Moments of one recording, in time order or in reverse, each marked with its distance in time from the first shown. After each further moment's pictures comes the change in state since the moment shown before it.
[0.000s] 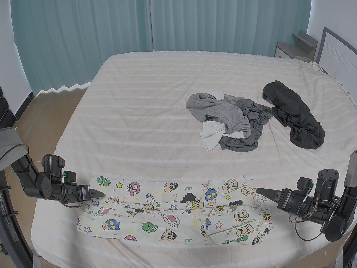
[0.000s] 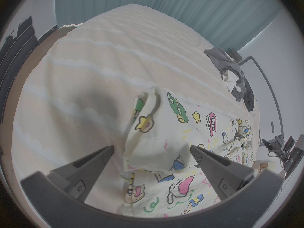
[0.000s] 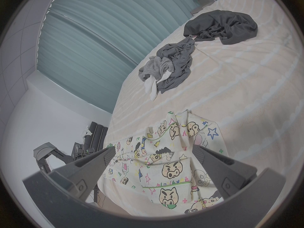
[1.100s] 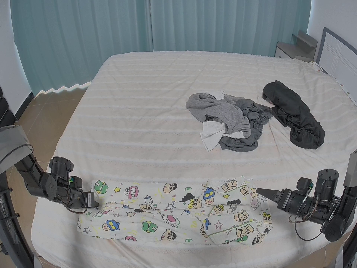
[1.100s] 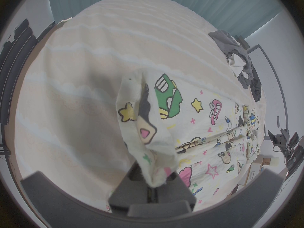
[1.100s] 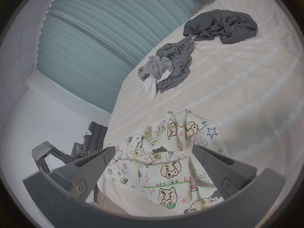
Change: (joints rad) left arm -0.077 -0.012 -0.013 0.151 0.101 -0.002; right arm -0.002 0.004 0.000 0.000 0.001 -0.001
